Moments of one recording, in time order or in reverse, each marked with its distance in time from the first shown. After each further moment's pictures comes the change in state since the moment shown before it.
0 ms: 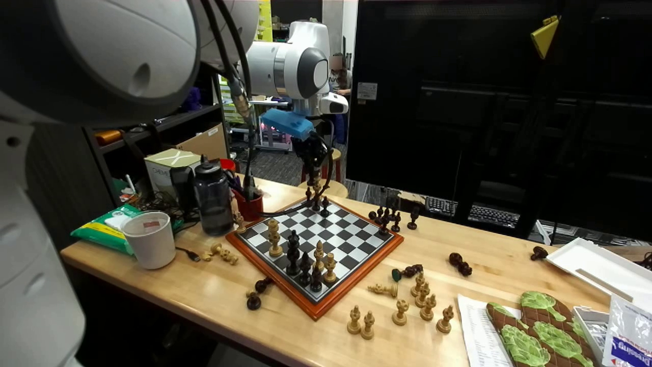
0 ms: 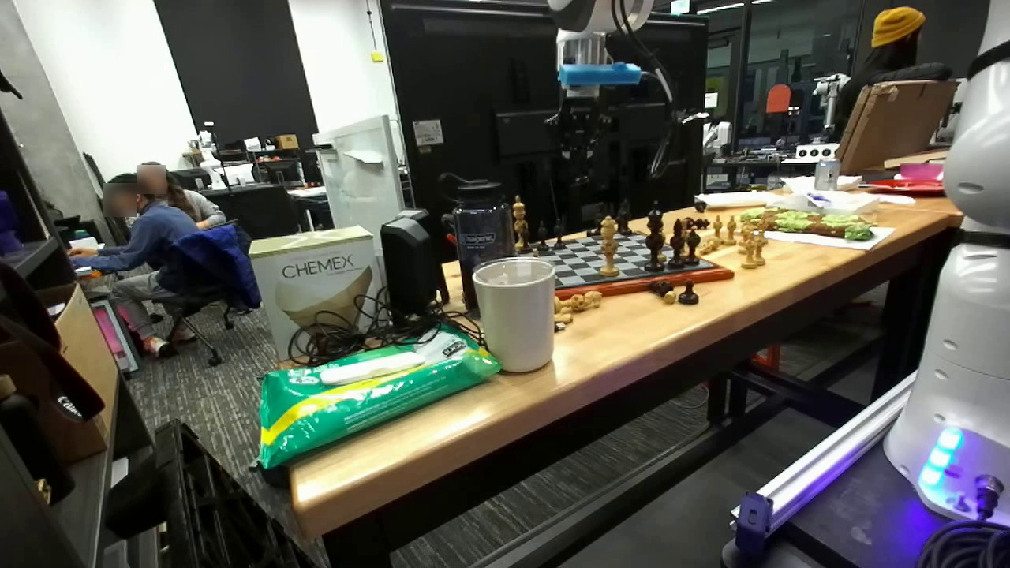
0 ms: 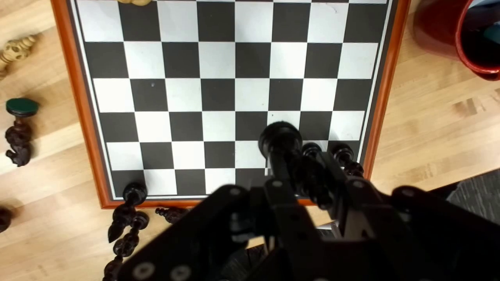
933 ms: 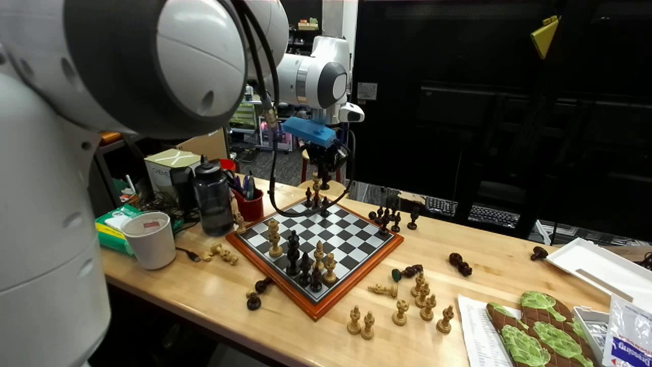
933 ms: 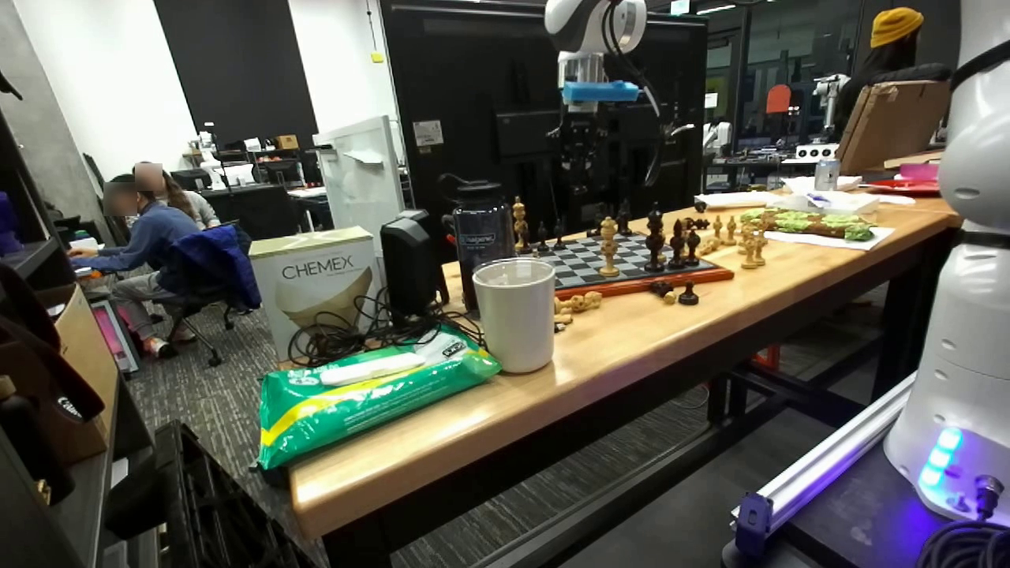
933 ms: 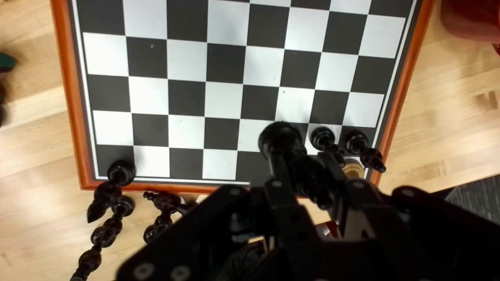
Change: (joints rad) arm -0.027 0.132 -0.030 0.118 0.041 -0.006 -0.148
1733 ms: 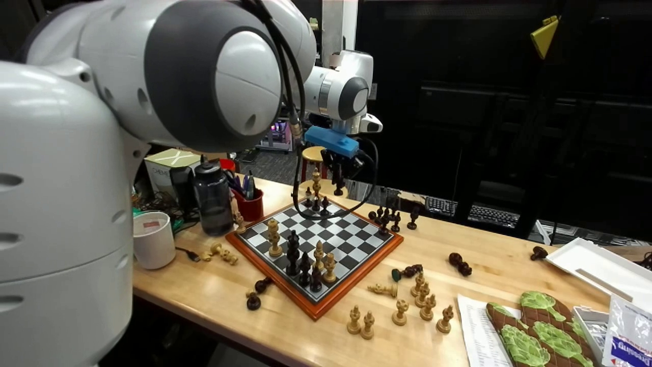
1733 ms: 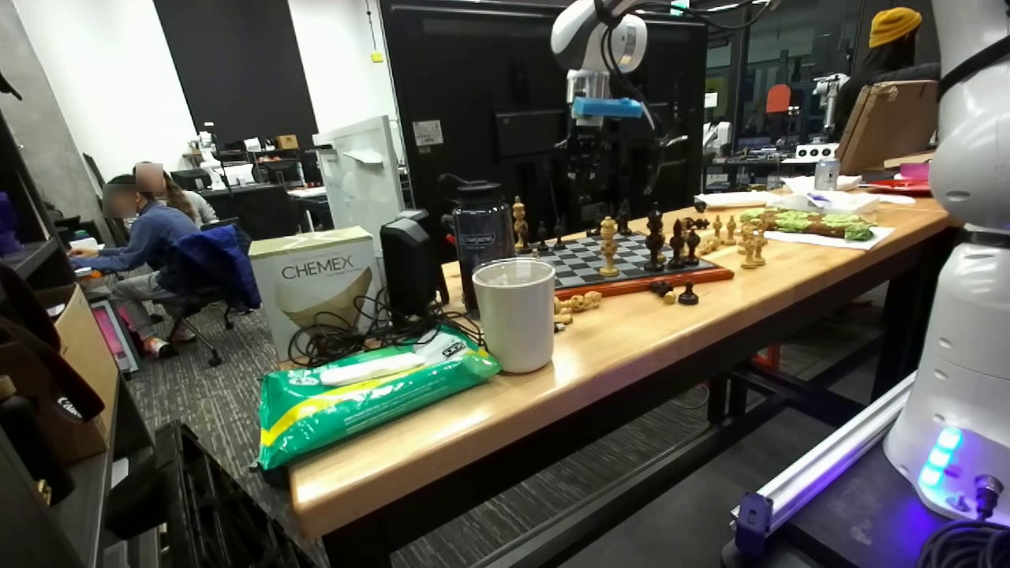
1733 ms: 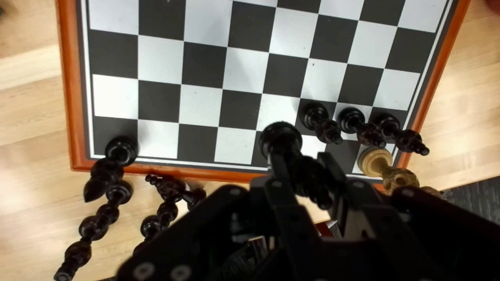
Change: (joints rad) arm -0.053 0.117 -0.016 0.102 0.059 -0.001 -0.146
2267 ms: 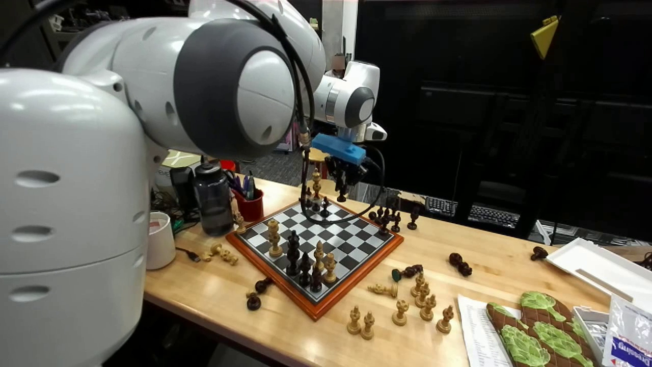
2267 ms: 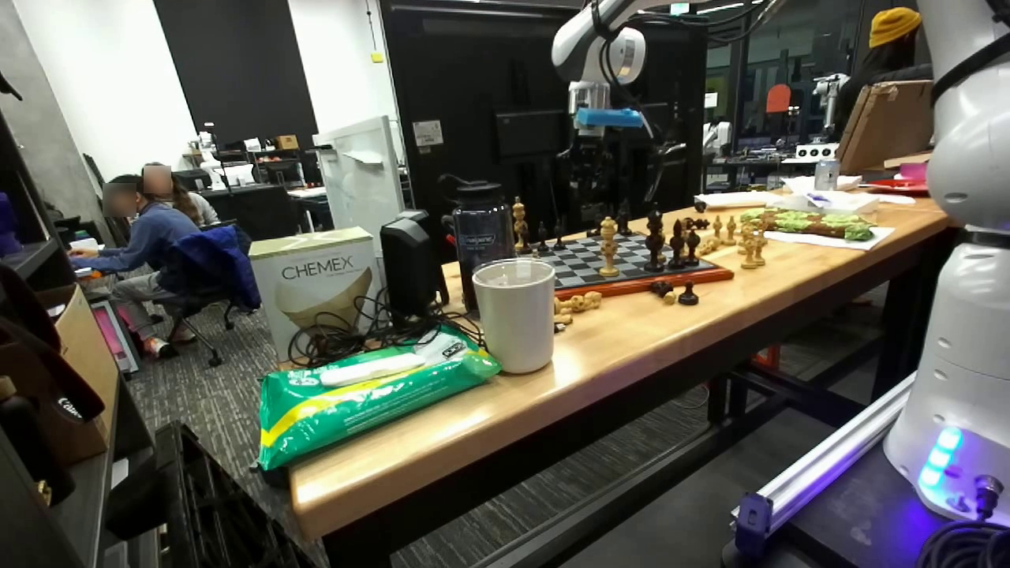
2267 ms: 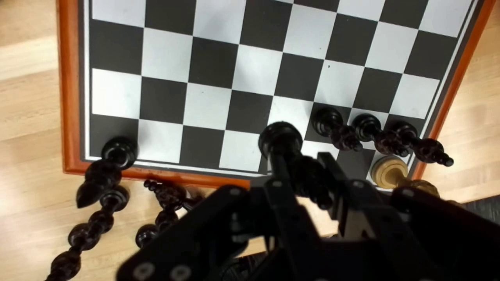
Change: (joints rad) arm -0.015 0.055 -0.002 0.036 0.015 -0.017 -0.059
